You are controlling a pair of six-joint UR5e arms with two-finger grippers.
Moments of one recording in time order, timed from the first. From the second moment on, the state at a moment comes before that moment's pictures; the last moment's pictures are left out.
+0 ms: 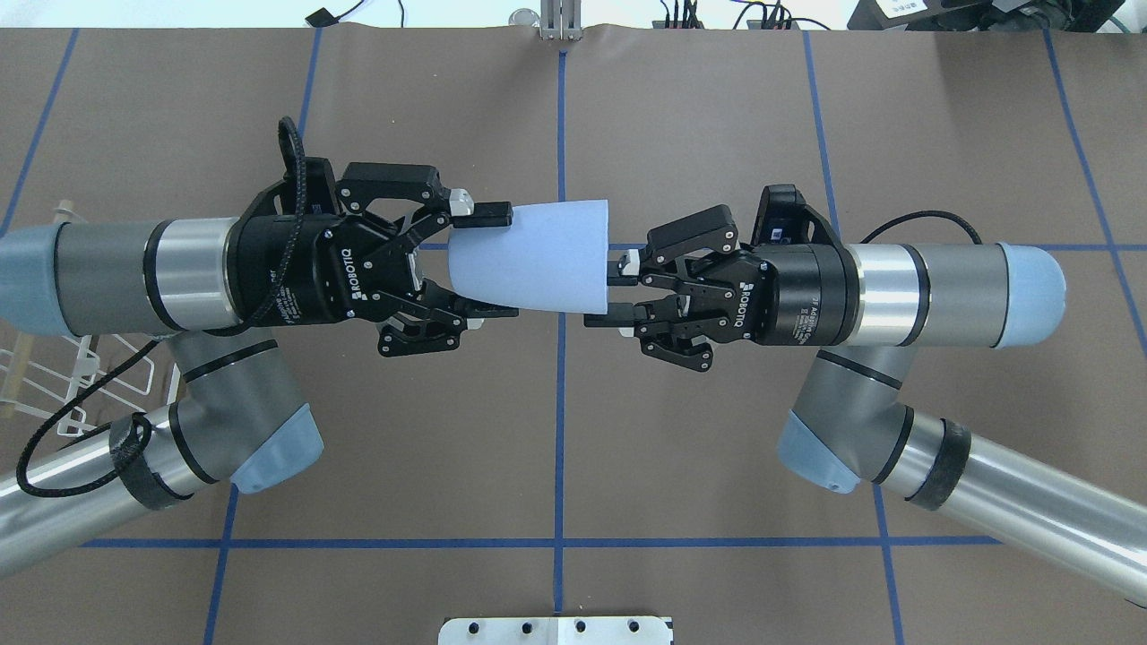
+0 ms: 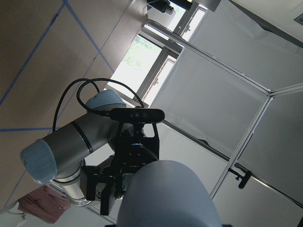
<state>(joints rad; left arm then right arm) -0.62 -2.08 -1.68 -3.38 -1.93 -2.54 0.62 -1.14 1.62 0.37 1.96 2.42</state>
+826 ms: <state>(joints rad) -0.95 -2.00 -1.74 -2.94 -2.16 -2.06 0.85 -1.22 1.47 0.32 2.06 1.93</state>
